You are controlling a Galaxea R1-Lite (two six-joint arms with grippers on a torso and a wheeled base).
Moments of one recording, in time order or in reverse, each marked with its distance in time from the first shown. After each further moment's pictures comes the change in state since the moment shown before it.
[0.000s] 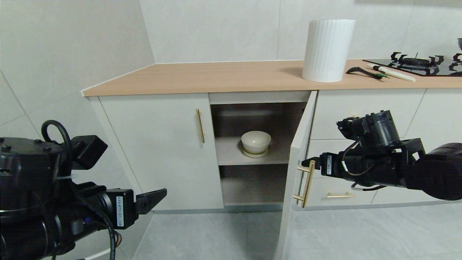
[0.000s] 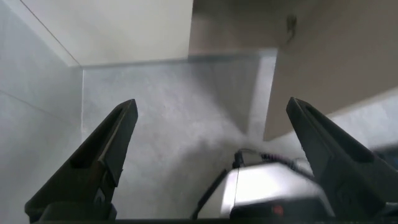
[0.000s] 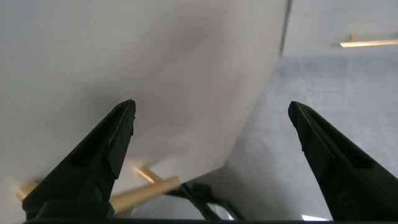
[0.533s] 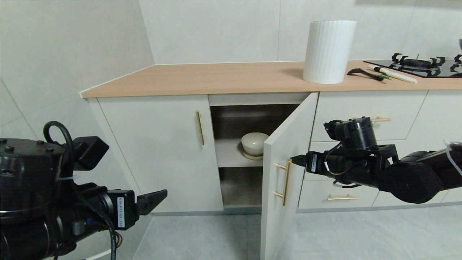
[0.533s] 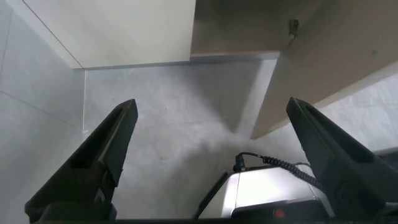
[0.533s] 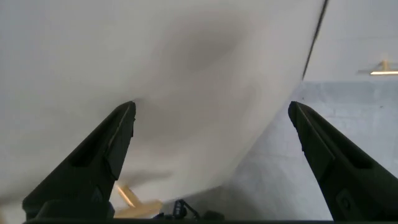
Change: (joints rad) left arm 0.002 0.009 0.001 0.001 0.001 0.000; right arm 0.011 0.119 -0.010 -0.193 -0.009 0.018
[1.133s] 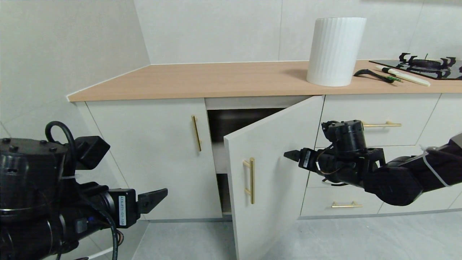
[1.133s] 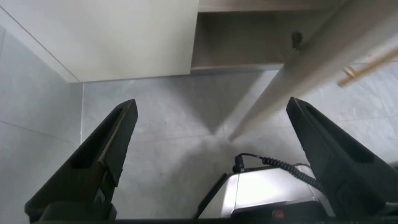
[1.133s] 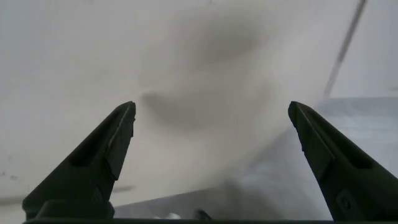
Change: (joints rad) left arm 0.000 0.006 0.005 -0.016 0.000 -0.001; right arm 0.020 0.070 -0.009 -0.143 -0.002 0.131
